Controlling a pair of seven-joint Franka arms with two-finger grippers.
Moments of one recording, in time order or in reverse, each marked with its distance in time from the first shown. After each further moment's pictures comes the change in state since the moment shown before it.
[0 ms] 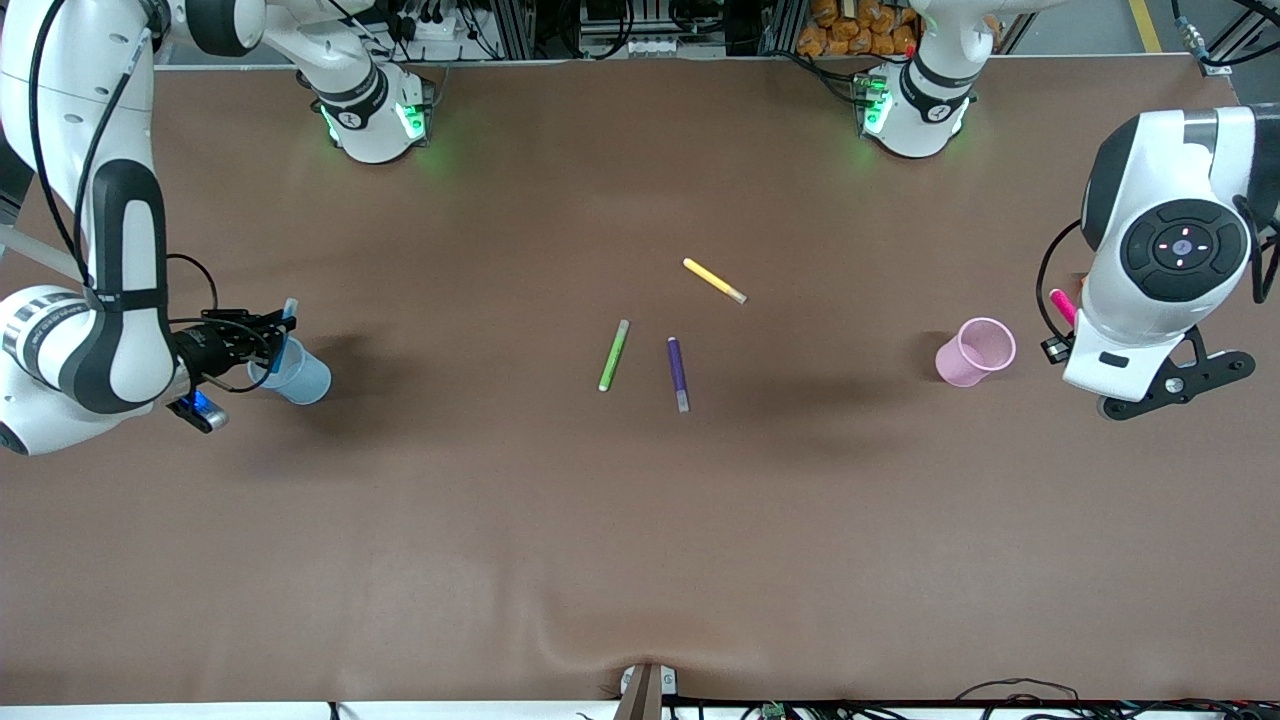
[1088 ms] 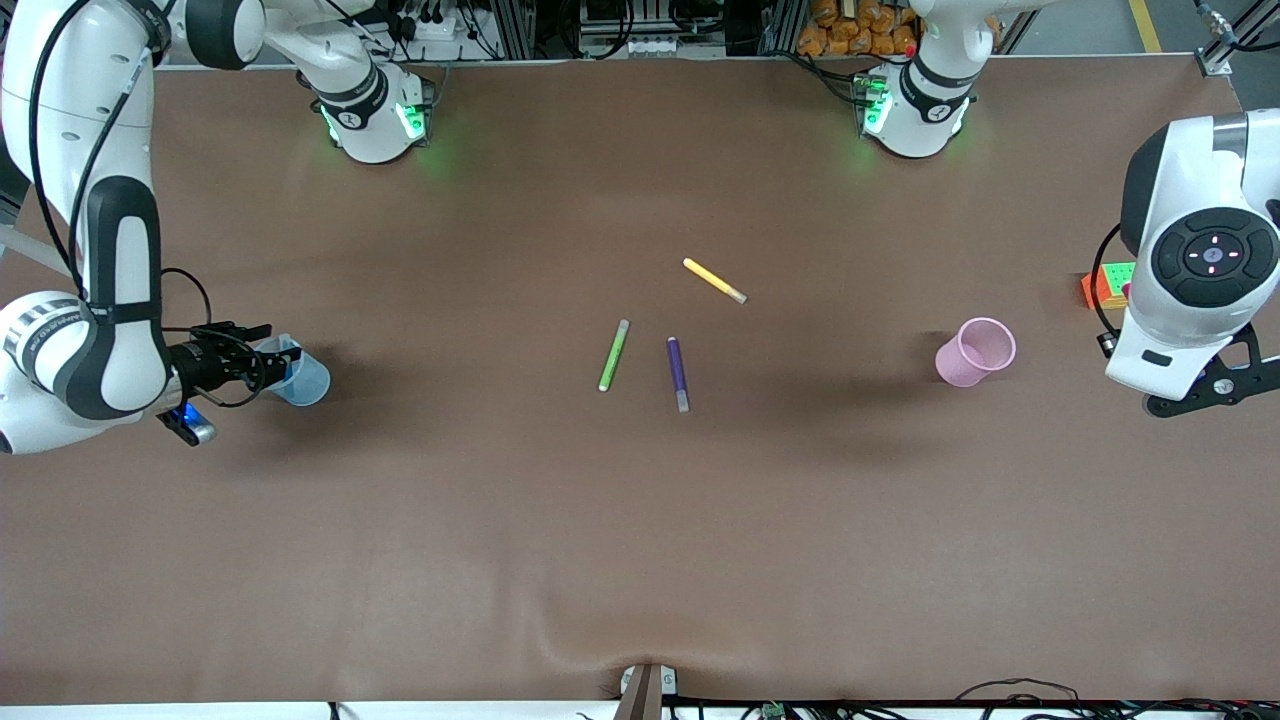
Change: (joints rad) left arm 0.086 -0.035 0.005 -0.087 0.123 0.068 0.112; right arm -0.014 0.028 -0.012 0.003 0.048 0.099 -0.020
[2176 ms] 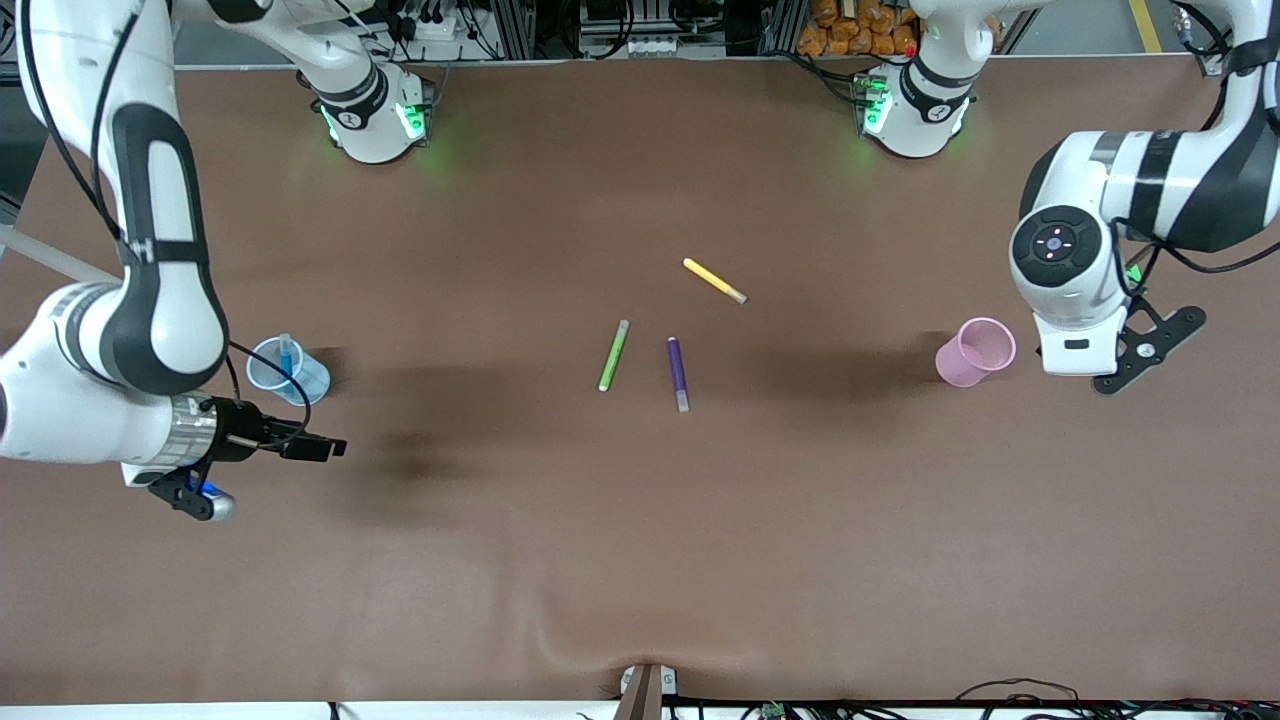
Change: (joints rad) left arm 0.014 -0.066 -0.100 -0.287 0.103 0.152 -0.676; right arm 0.009 -0.133 0.278 0.116 0.016 0.462 -0.008
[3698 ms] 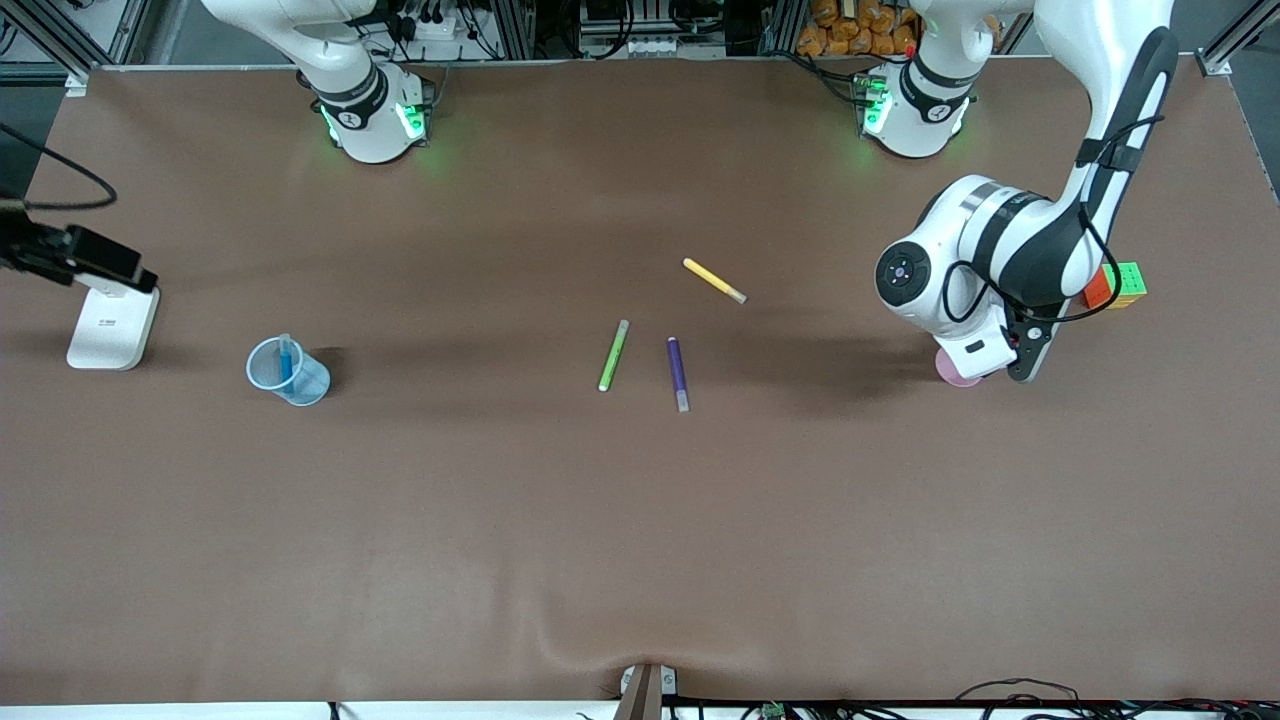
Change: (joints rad) left arm -0.076 0.138 -0.053 -0.110 0.174 0.004 -0.661; right arm -0.137 -0.433 0.120 0.114 -0.434 -0.471 -0.021
